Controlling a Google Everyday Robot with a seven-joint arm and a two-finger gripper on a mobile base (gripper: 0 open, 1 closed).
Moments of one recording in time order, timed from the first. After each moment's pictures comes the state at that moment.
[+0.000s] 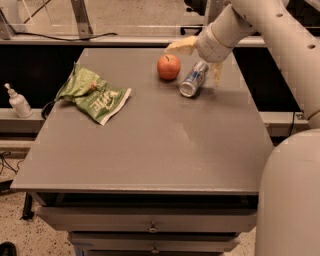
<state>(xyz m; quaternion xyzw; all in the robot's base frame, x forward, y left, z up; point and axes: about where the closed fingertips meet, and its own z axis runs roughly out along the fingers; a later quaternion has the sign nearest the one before) 0.722 -0.103 0.870 -0.95 0.14 -0.12 0.26</state>
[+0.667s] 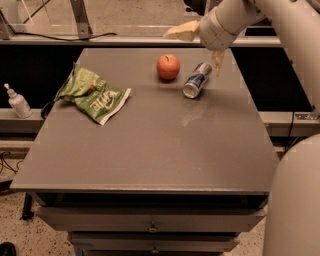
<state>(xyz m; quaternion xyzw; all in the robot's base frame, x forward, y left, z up) 0.715 -0.096 0.913 -0.94 0.13 -0.15 0.28</state>
